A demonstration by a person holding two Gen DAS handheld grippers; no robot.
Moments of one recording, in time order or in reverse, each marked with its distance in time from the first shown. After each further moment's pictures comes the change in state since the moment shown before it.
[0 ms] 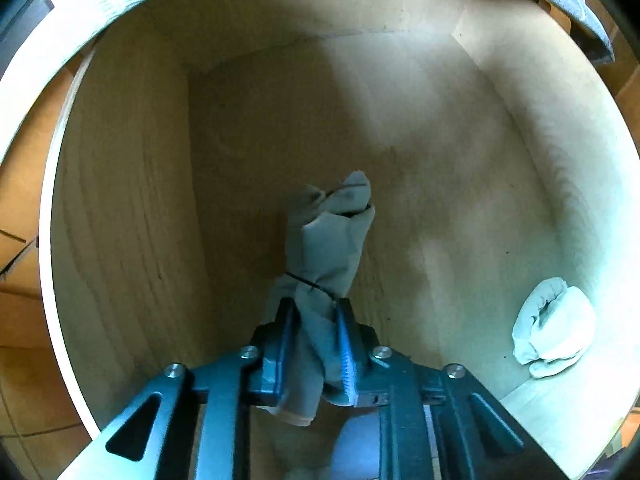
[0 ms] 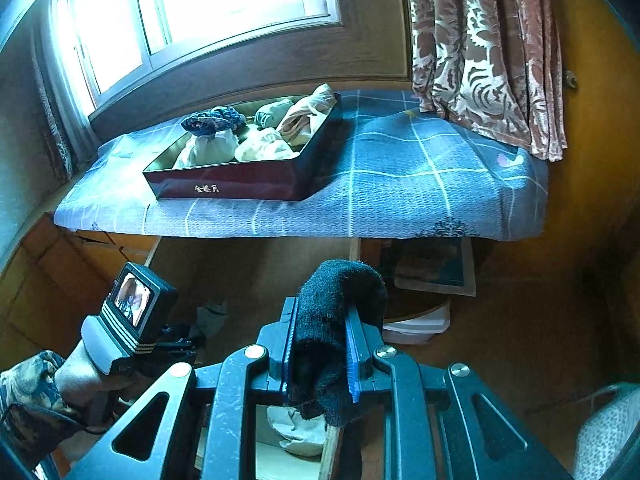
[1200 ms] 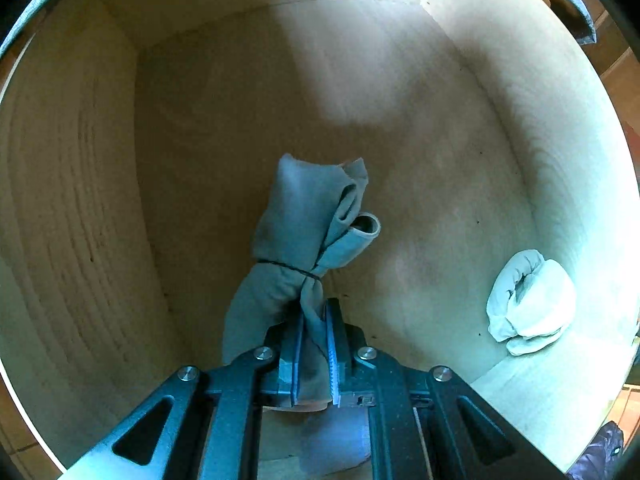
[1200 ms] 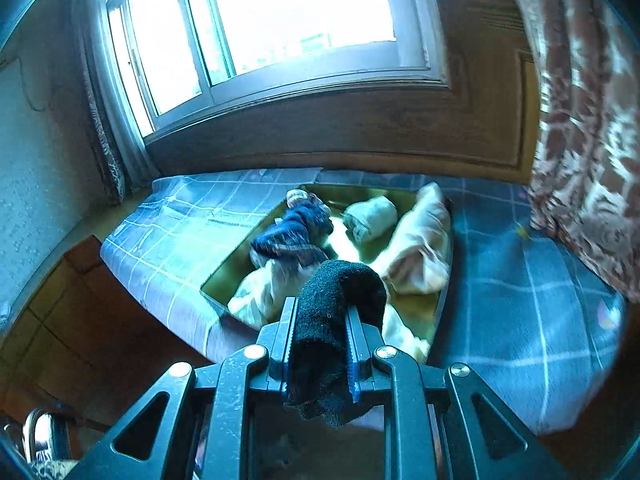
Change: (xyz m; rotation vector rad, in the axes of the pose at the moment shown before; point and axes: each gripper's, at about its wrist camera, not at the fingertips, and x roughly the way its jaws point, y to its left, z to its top) left arm 0.032 -0.002 0.010 0.058 0.092 -0.122; right arm 0.058 0.081 0.174 -0.119 -0.103 0.231
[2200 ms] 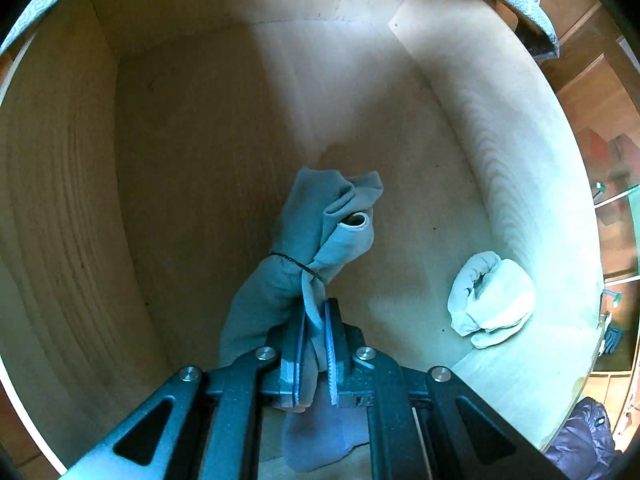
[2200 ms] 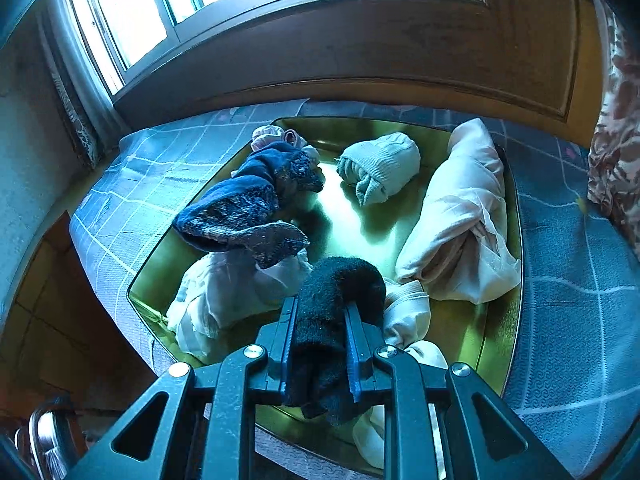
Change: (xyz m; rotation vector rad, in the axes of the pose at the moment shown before) left arm -0.018 0.036 -0.021 0.024 -0.059 -0.147; right arm 0.131 -0.022 0.010 0.034 0.230 -0.025
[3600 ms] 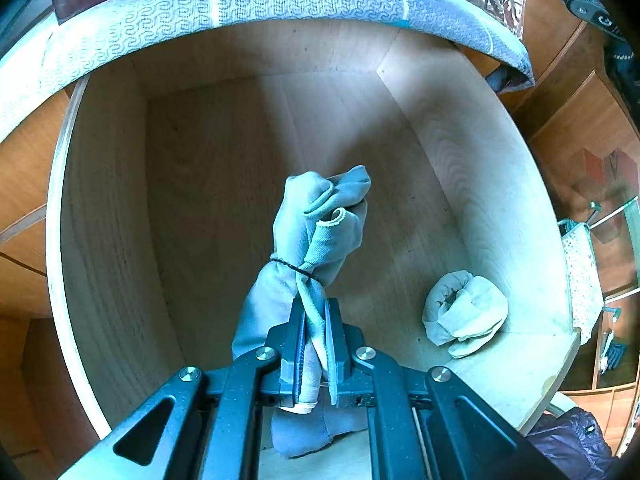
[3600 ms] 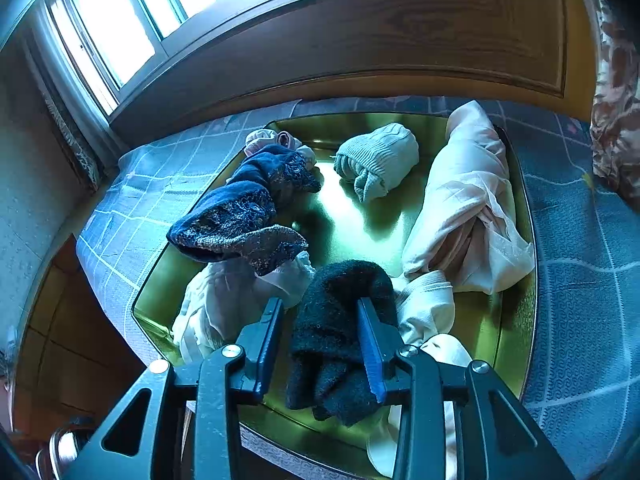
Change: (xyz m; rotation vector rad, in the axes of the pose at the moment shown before) left arm -0.060 -0.012 -0.022 -0.031 -0.143 0.023; right arm 0.007 -0.004 -0.001 0.081 -0.012 0.039
